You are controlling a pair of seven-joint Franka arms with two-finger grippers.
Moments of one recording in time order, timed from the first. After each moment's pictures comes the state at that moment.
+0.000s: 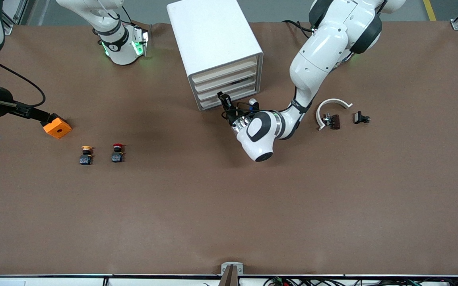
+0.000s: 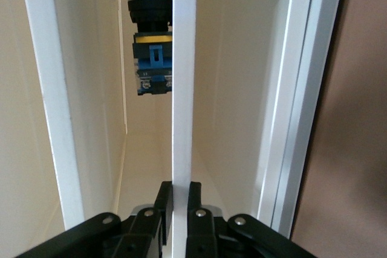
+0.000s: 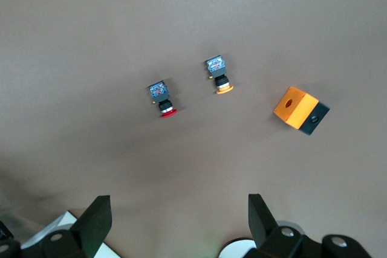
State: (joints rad) left arm -0.56 1.00 -0.17 -1.40 -1.01 1.57 -2.32; right arm 0.00 0.10 -0.02 -1.57 0.03 1.48 0.33
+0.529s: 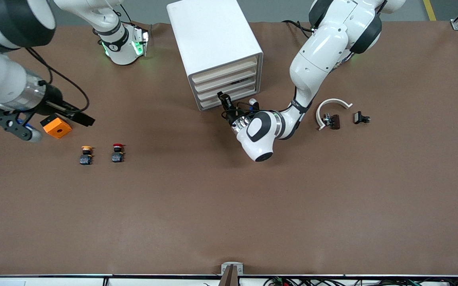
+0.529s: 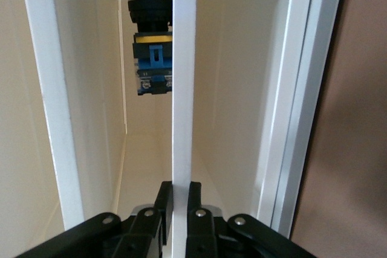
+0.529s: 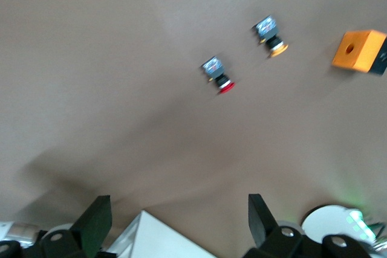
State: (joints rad) left arm -0.56 1.00 -0.17 -1.40 -1.01 1.57 -2.32; right arm 0.20 0.10 -0.01 -1.56 0.09 1.52 0.77
